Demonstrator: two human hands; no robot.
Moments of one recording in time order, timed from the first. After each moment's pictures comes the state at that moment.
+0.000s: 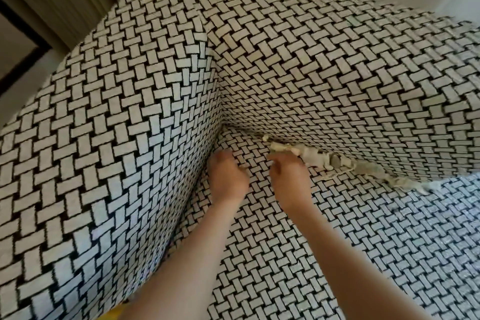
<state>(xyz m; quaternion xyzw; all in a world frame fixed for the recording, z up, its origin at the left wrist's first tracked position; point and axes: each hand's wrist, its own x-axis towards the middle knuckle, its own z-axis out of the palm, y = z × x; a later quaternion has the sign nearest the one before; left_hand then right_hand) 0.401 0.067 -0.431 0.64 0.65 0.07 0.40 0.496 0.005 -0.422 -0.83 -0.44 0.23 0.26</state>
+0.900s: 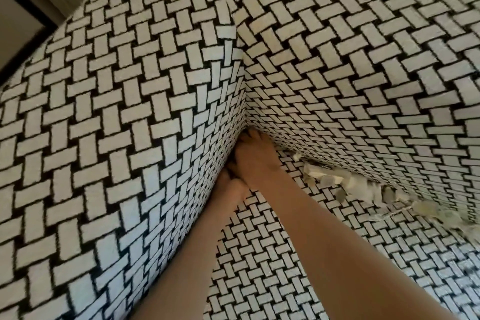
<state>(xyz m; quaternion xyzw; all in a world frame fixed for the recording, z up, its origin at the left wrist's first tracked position) 0.399 0.132 -0.477 0.36 0.70 0.05 0.61 0.465 0.143 -0.468 -0.71 -0.68 0.18 -0.02</state>
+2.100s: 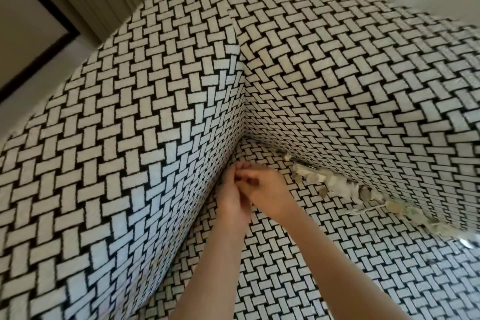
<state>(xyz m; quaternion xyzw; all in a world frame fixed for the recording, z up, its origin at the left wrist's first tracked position) 0.400 0.088 -0.441 -0.02 0.55 0.35 0.76 0.469 0.065 -0.426 -0.68 -0.53 0.43 0.27</state>
